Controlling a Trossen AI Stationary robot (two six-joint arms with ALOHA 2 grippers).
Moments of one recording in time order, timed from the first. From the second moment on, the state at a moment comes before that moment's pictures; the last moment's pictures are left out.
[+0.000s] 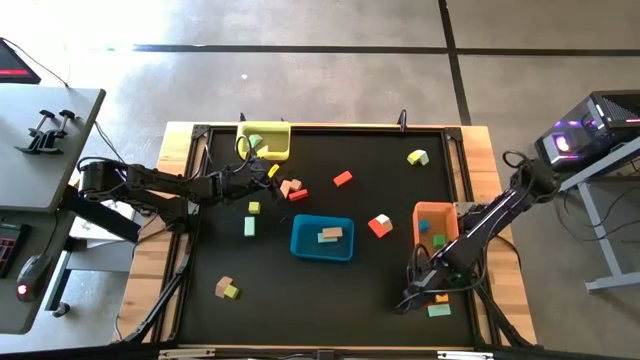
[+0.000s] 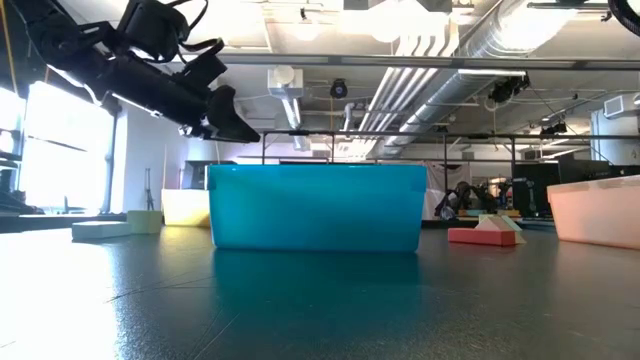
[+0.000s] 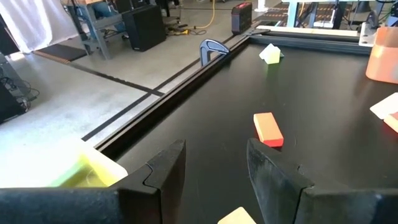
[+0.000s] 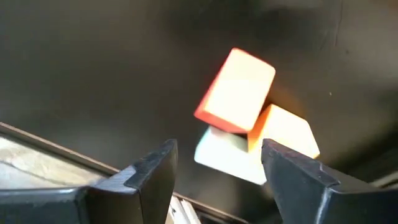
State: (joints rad) left arm 0.20 1.26 0.38 0.58 -0.42 0.00; right arm 0.76 1.44 0.80 -0.70 -0.31 1.82
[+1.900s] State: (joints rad) left arm 0.20 1.26 0.38 0.57 -0.42 -0.01; right arm 0.95 1.61 0.80 -0.79 -0.12 1.20
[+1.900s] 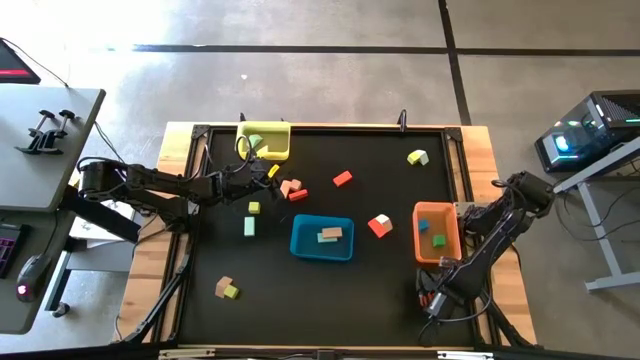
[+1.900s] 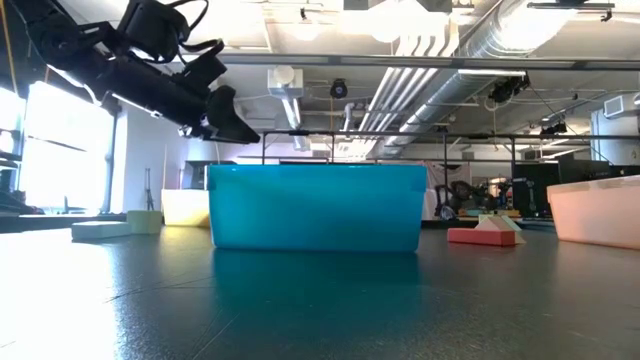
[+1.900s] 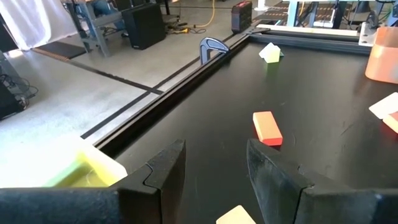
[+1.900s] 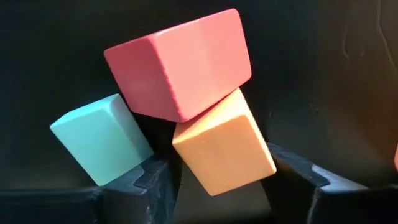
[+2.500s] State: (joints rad) left arm 0.20 1.26 0.38 0.57 -0.42 -0.01; right arm 0.95 1.61 0.82 -0.82 -0.11 1.17
